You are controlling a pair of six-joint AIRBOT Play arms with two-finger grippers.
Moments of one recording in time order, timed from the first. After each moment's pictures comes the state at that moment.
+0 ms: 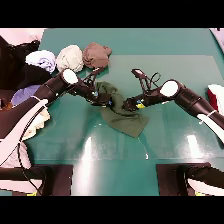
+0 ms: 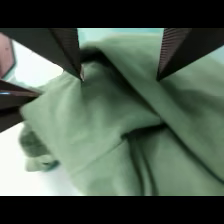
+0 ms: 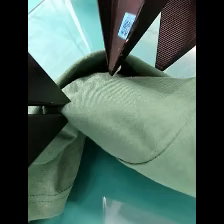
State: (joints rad) left arm -0.45 -1.54 1.30 0.86 -1.07 -1.40; right arm 0.45 -1.31 1.06 -0.91 0.93 1.38
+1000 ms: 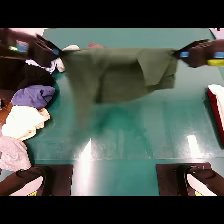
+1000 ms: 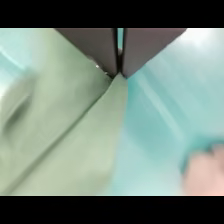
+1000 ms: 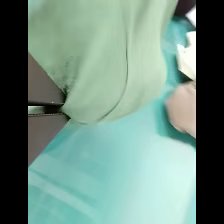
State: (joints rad) left arm -0.21 -1.11 1.70 1.12 -1.30 -1.19; right arm 0.12 -0.94 1.51 -1.14 1.22 1.44
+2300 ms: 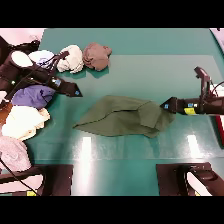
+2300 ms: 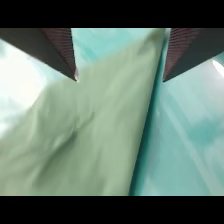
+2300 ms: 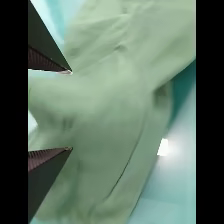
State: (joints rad) left arm -0.06 -1.39 1.33 0.96 -1.40 -1.16; right arm -0.02 -0.82 0.85 -1.04 1.17 1.55
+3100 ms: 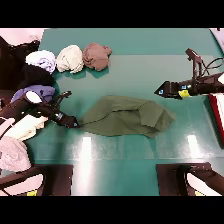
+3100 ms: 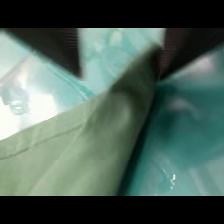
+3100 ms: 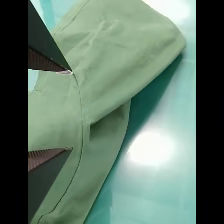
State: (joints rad) left arm -0.05 -1.29 0.78 0.96 -1.19 -1.01; right arm 0.06 -1.04 1.09 -1.05 1.18 1.53
